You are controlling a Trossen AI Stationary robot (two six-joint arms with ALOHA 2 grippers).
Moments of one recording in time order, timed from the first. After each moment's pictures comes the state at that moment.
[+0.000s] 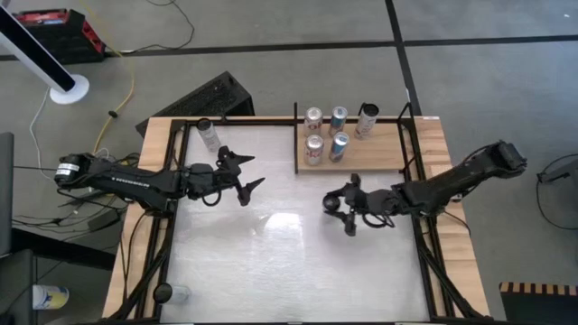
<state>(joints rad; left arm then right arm) -0.01 1.05 0.51 0.37 -0.51 0.00 0.29 1.12 0.54 0.16 0.45 0.19</state>
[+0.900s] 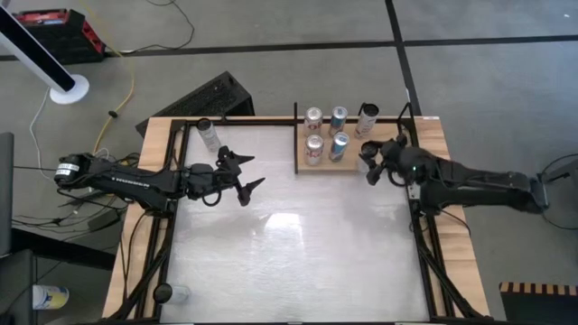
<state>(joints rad) 0.00 1.05 0.51 0.38 -0.51 0.00 -0.25 0.57 0.45 -0.24 0.50 0.04</state>
